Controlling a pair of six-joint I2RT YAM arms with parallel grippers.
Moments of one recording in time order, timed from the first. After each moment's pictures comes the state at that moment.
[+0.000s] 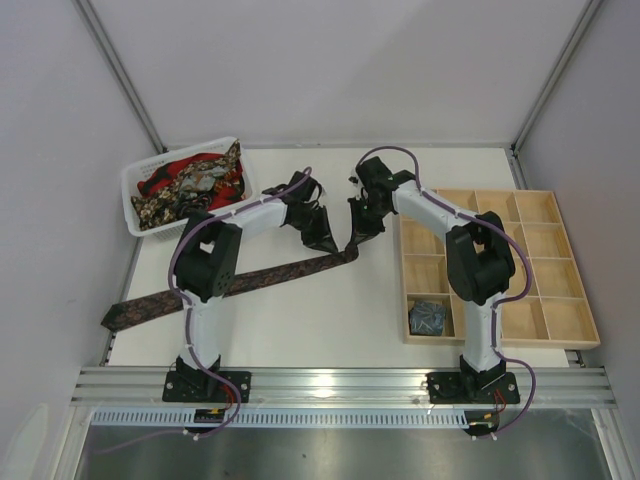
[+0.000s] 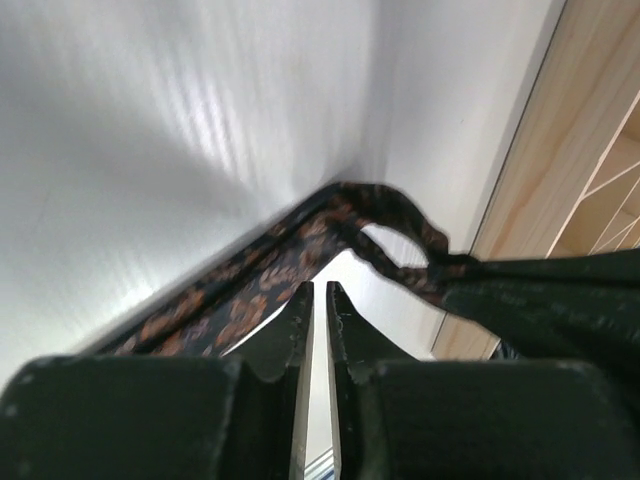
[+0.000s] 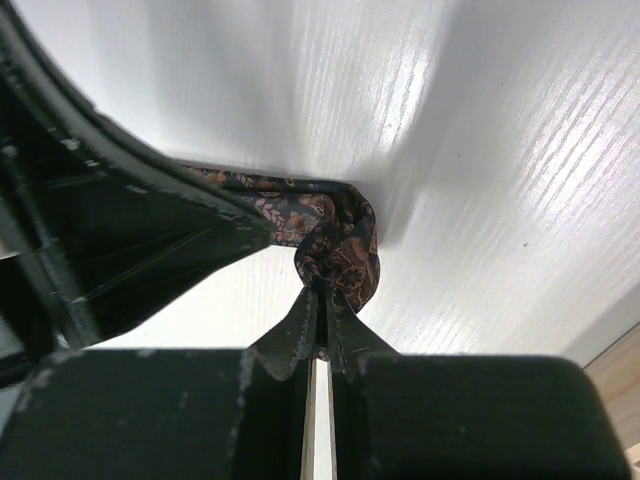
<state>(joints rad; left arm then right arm) -0.50 2.08 1.48 -0.52 0.47 -0.65 0.51 2.03 1.64 -0.78 -0.28 0.35</state>
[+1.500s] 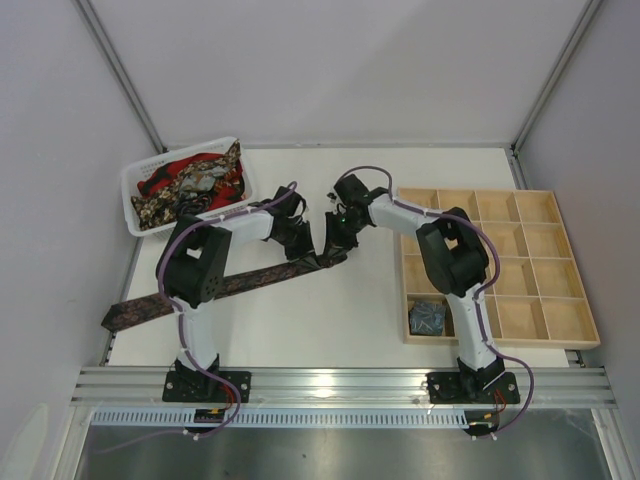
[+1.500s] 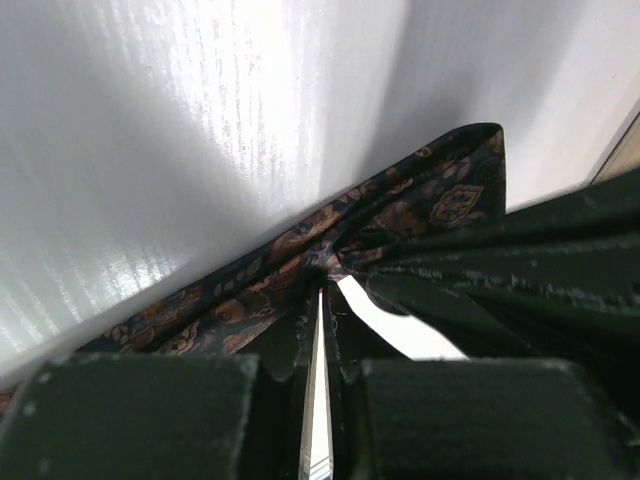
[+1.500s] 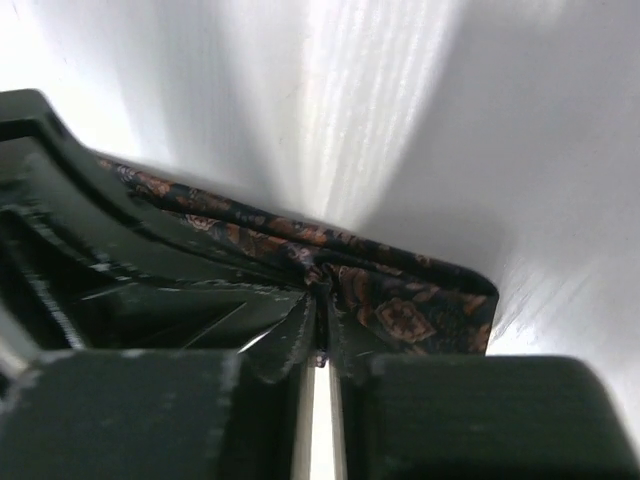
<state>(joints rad) -0.44 1.97 1.25 -0.48 0.43 -0.63 0.60 2.19 1.66 -0.62 -0.43 0.50</state>
